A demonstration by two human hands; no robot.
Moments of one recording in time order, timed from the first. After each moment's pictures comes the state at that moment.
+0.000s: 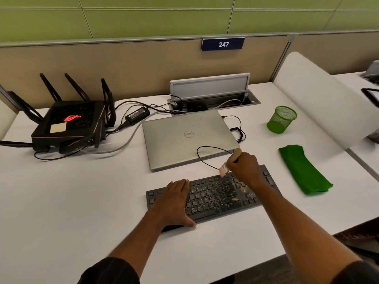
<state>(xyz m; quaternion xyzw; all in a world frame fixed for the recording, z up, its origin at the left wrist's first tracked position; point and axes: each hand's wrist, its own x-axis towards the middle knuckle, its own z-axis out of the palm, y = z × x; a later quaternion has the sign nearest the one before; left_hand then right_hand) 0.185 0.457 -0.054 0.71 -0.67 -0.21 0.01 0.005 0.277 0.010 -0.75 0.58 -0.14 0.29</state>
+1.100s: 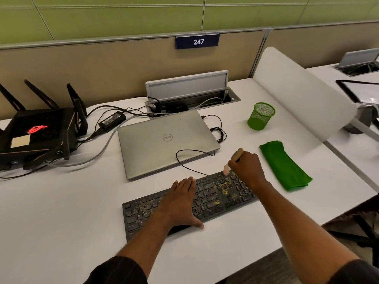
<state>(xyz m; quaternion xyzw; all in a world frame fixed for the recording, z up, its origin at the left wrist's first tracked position) 0.133 0.396 -0.059 0.67 -0.72 -0.20 -0.02 -0.049 0.245 0.016 -0.73 0.61 -0.15 0.26</state>
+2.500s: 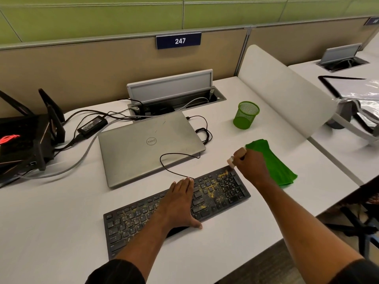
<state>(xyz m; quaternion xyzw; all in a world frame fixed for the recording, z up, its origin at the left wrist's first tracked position) 0.101 0.366 -0.058 0.66 -0.73 -0.19 -0.03 -0.103 0.203 0.000 -0.73 0.61 -0.20 0.24</state>
